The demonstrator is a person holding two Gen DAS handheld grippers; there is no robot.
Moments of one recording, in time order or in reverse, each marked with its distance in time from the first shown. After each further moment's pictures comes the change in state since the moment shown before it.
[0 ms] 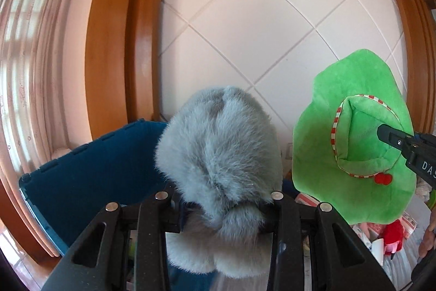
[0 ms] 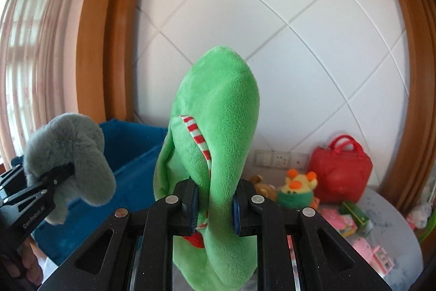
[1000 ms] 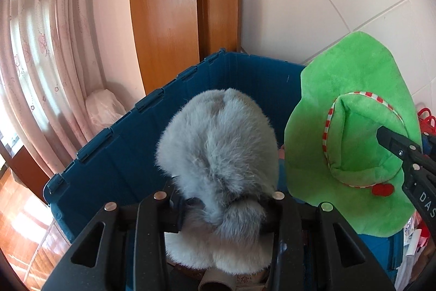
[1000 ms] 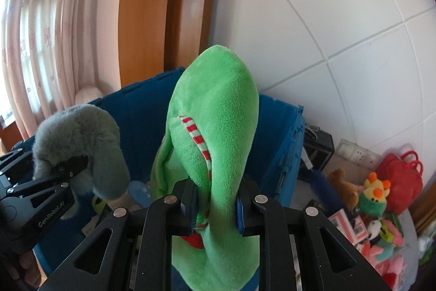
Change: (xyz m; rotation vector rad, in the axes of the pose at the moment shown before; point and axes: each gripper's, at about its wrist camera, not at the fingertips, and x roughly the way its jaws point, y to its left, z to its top) left arm 0.123 0.205 0.004 -0.076 0.417 0.187; right arm 0.172 0.220 0.009 -0.155 0.342 0.112
